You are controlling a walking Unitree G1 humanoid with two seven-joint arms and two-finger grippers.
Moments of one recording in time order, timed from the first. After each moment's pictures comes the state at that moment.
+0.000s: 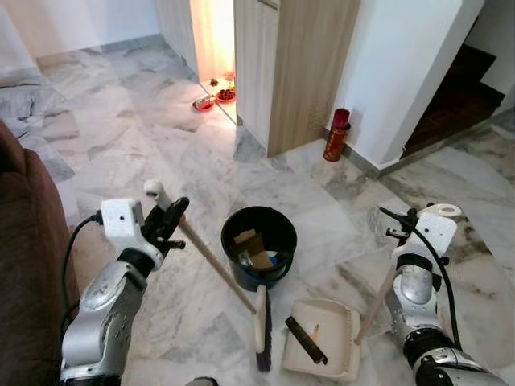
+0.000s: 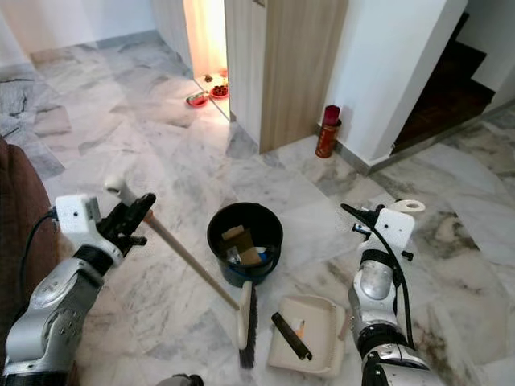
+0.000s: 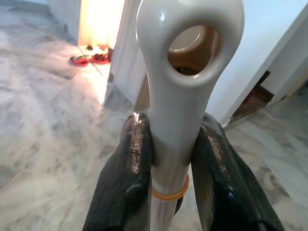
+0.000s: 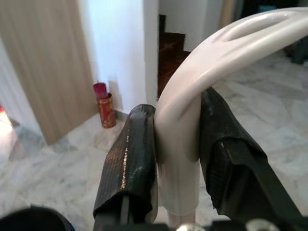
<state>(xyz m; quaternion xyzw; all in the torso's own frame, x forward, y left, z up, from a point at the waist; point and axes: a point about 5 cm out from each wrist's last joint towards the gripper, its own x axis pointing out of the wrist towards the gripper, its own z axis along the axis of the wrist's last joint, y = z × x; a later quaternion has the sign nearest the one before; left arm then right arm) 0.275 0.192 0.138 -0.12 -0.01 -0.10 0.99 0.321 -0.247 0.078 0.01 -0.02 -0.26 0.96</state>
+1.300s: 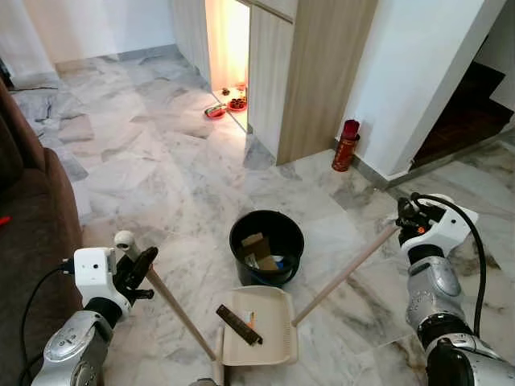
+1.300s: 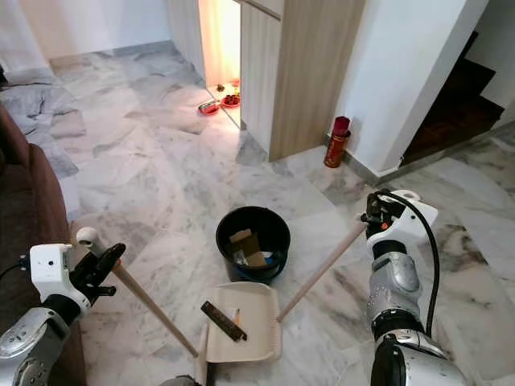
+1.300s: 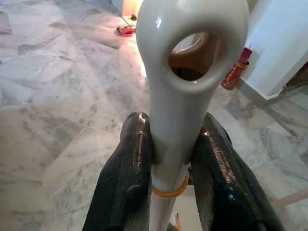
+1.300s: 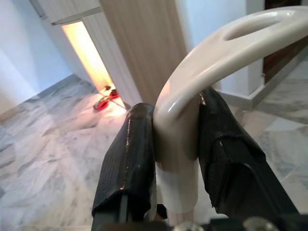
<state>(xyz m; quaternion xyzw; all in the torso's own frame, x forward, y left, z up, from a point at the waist) 0.239 0.230 0.094 -0.07 0.07 -0.05 0.99 0.333 -0.253 0.084 0.16 -0.01 -0.06 0.98</state>
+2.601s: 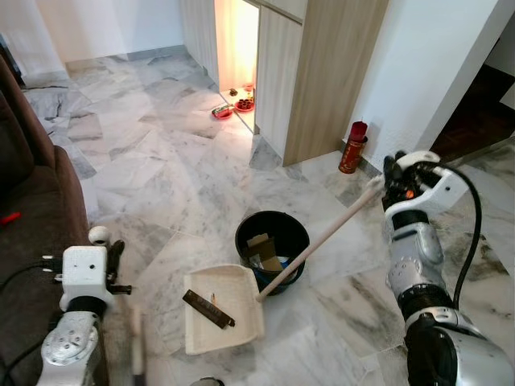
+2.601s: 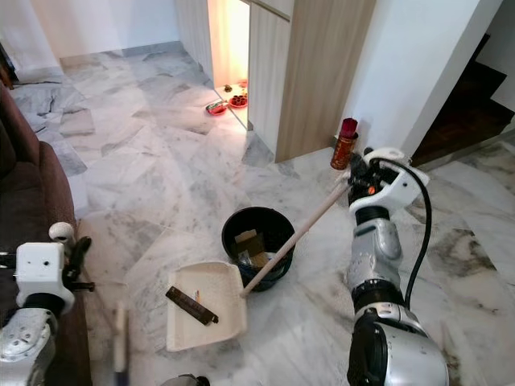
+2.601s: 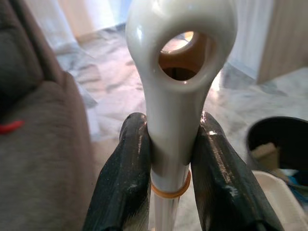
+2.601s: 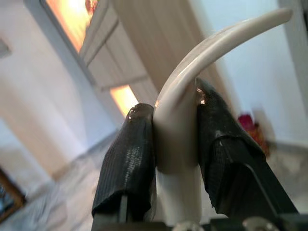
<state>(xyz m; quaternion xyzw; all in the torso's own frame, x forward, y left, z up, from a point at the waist) 0.244 0.234 0.096 0.10 0.03 0.06 0.99 0.370 -0.228 0.162 0.23 -0.17 -0.04 0.96</state>
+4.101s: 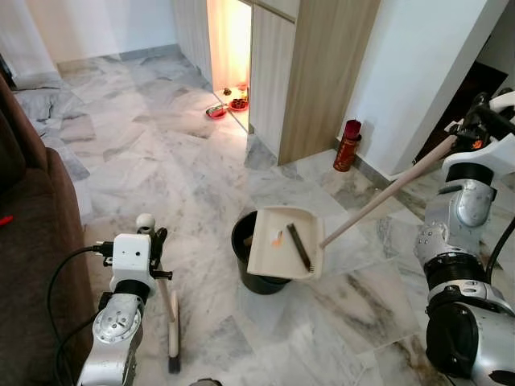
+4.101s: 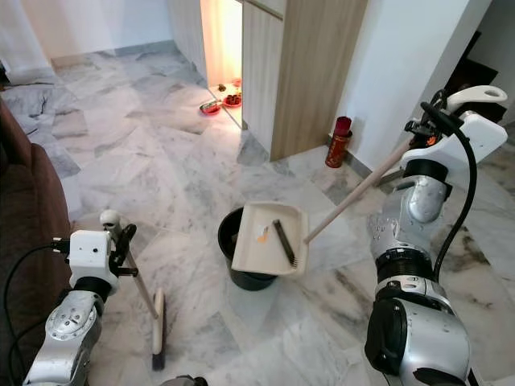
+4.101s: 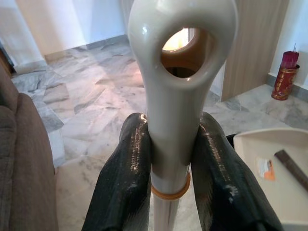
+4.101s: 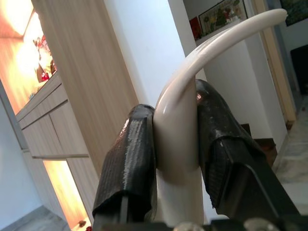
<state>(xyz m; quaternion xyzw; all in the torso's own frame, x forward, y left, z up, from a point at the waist) 0.270 0.198 0.091 0.08 -0.01 0.02 1.00 0.365 -0.264 0.220 0.11 -0.28 -0.18 0.94</state>
